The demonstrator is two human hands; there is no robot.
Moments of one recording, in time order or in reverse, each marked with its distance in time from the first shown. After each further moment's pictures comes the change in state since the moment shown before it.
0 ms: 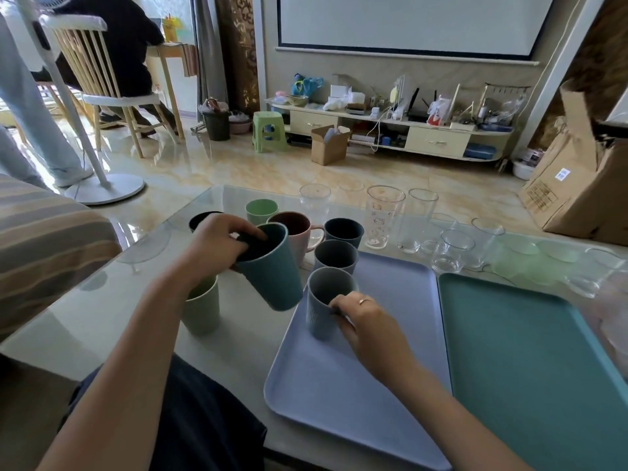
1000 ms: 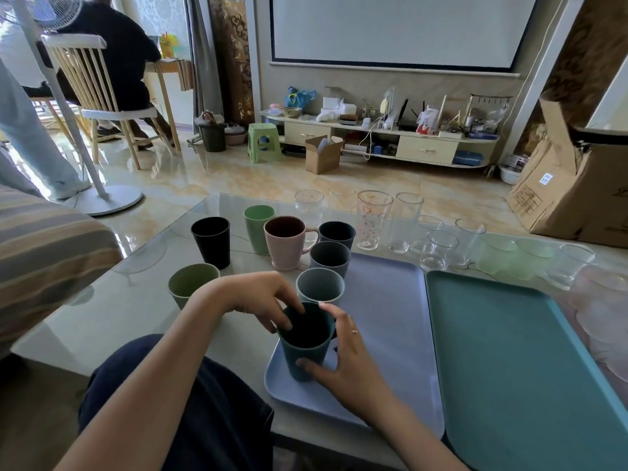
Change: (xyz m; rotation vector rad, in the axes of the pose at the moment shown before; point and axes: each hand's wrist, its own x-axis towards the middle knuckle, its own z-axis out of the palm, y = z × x) left_hand -0.030 0.009 0.044 0.203 -0.823 -0.065; right_hand -0.049 -0.040 0.007 0.449 -0.100 0.185
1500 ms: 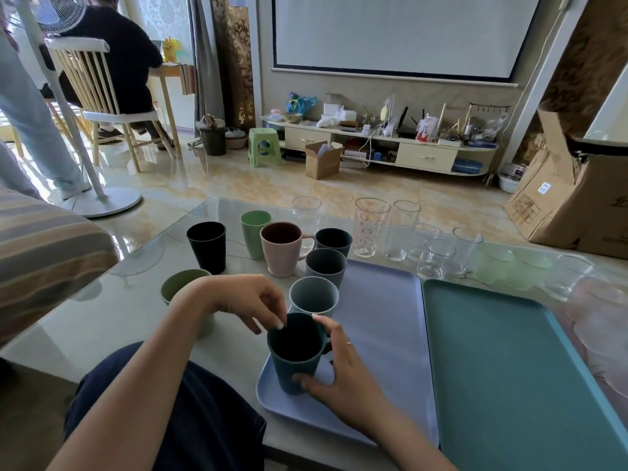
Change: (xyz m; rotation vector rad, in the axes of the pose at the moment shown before) left_hand 0.002 -0.009 -0.013 -0.005 -0.043 -0.006; right_hand 0.000 0.005 -0.006 0.015 -0.099 0.045
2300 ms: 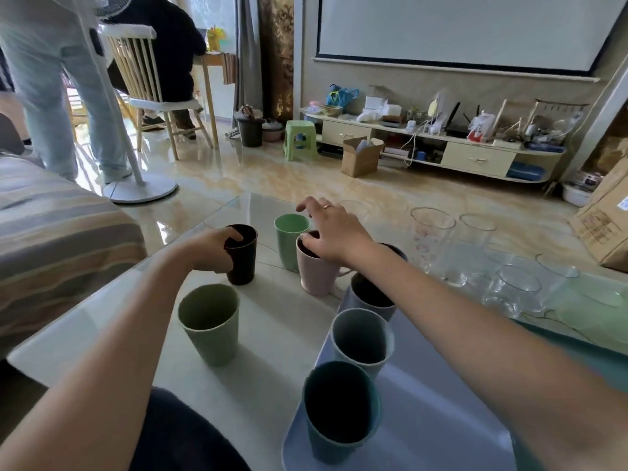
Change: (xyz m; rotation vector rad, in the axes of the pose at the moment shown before) left_hand 0.024 -0.088 -0.108 0.127 0.639 -0.383; right_hand 0.254 -0.060 -0.037 -0.624 -0.046 -0.223
